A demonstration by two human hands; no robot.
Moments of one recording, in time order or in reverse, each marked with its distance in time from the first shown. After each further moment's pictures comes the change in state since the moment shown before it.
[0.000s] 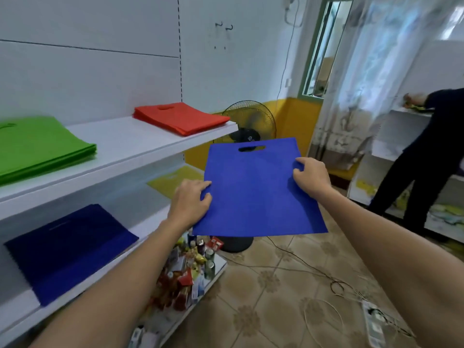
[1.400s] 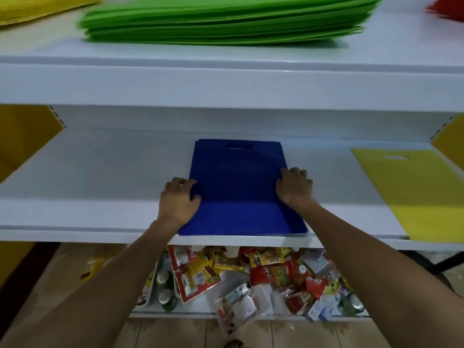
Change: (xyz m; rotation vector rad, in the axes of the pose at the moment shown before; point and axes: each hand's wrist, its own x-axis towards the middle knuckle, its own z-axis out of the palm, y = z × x) left_hand -0.150 -0.386 0.012 0.366 0.174 -1.024; right_hand -0.007 -0.297 0.521 -0.167 -0.648 -0.812
